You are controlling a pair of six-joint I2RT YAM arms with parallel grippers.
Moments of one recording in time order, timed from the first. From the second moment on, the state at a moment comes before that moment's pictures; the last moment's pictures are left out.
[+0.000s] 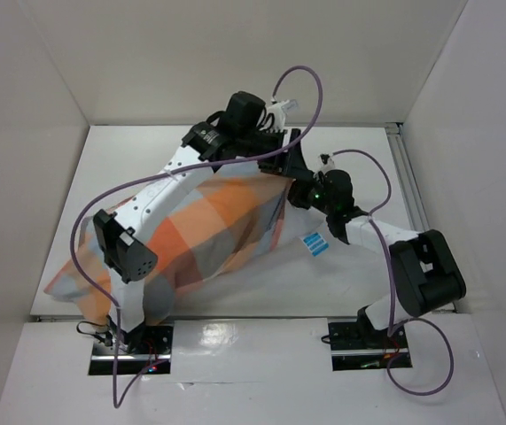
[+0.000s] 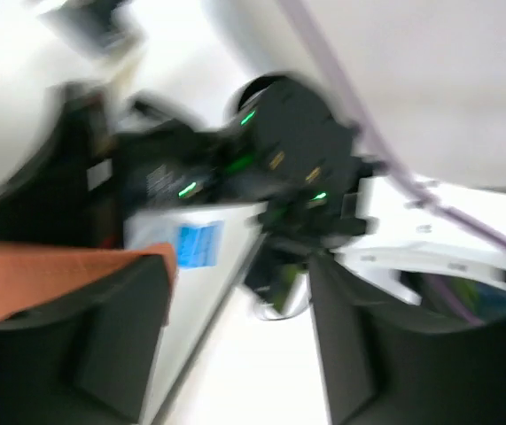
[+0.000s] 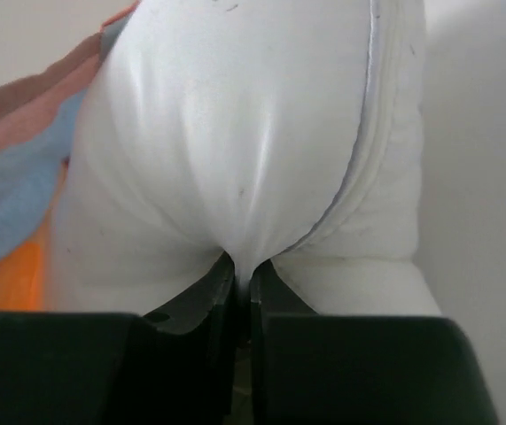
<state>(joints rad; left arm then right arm) -0.70 1.98 2.23 -0.76 0.66 -0.51 0.33 1.48 0.69 0.58 -0.38 0.90</state>
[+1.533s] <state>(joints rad) -0.55 1.52 1.51 -0.58 -0.31 -0.40 0.28 1.05 0.64 -0.15 -0.35 0.63</state>
